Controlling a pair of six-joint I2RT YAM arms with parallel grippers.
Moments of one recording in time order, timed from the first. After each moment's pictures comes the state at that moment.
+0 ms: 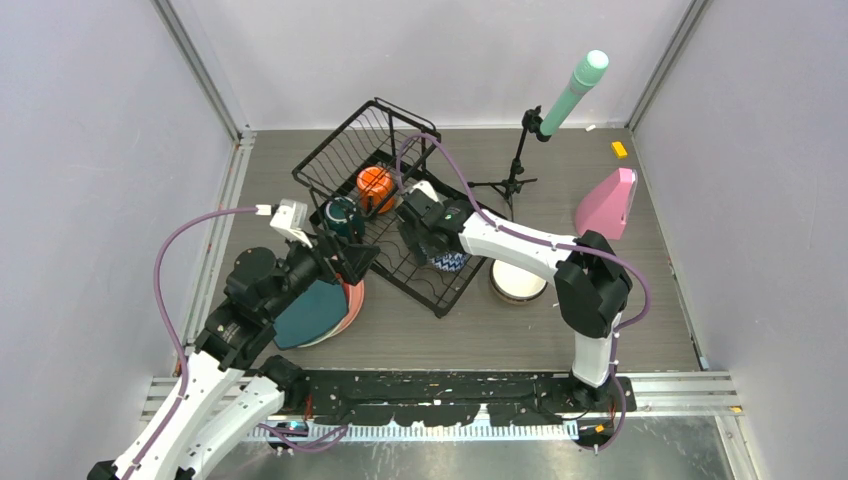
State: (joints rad) left arm -0.53 0.56 0.74 -0.30 0.10 -0.50; right arm 0.89 1.88 1.48 -0.70 0.40 0.29
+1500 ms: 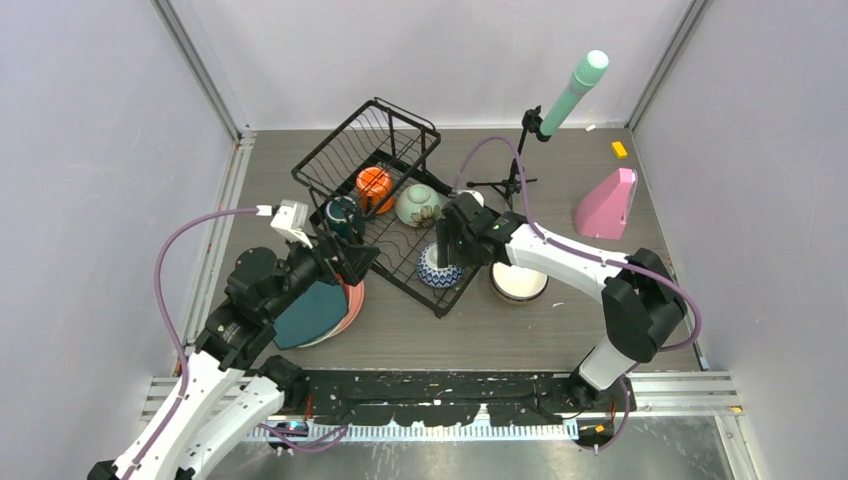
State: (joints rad) left arm -0.53 0.55 0.74 -0.31 0.10 -0.50; right arm 0.78 1.60 1.16 -0.53 0.15 0.61
